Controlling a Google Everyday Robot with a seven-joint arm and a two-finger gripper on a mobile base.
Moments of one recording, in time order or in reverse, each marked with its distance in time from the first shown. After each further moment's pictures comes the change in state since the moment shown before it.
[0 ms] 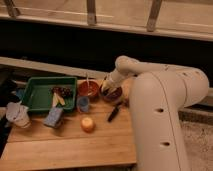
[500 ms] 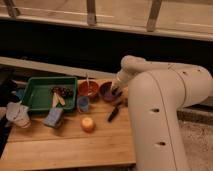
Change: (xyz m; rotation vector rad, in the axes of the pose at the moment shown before) arm -0.021 -0.054 -0.019 0.109 -0.042 0.089
